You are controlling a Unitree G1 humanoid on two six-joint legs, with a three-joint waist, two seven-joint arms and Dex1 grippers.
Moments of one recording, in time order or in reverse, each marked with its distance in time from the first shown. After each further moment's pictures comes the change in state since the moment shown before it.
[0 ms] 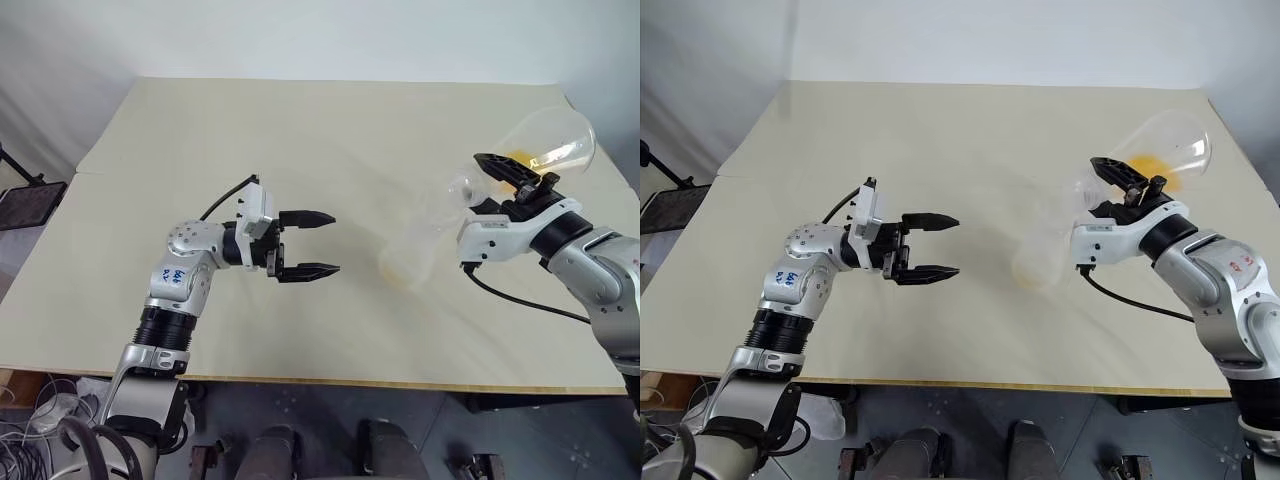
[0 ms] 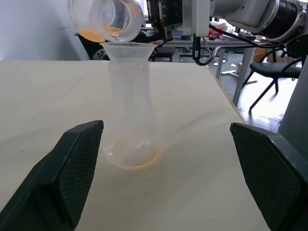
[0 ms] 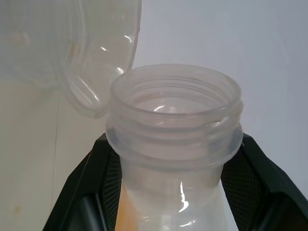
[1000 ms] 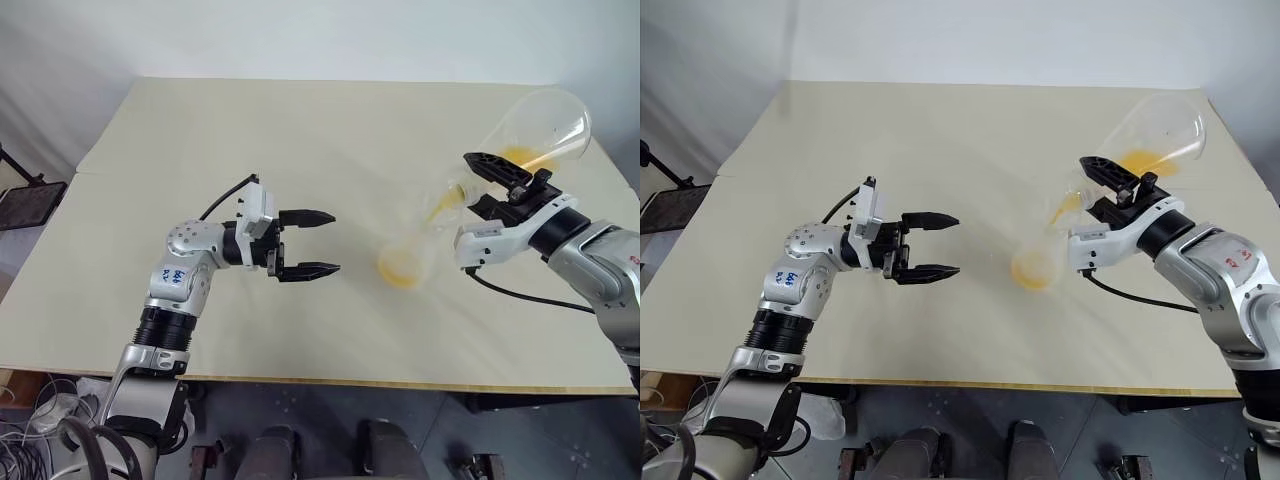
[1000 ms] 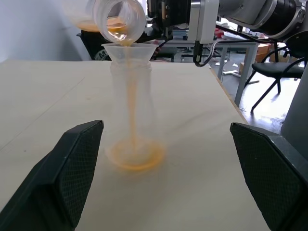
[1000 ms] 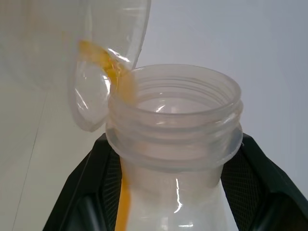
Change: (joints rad) left arm 0.001 0.000 0.000 -0.004 0.000 -0.001 0.008; right arm -0.037 -0.023 0.000 0.044 -0.082 -0.128 -0.022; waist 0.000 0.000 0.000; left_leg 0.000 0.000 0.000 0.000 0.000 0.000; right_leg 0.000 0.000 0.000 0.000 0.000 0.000
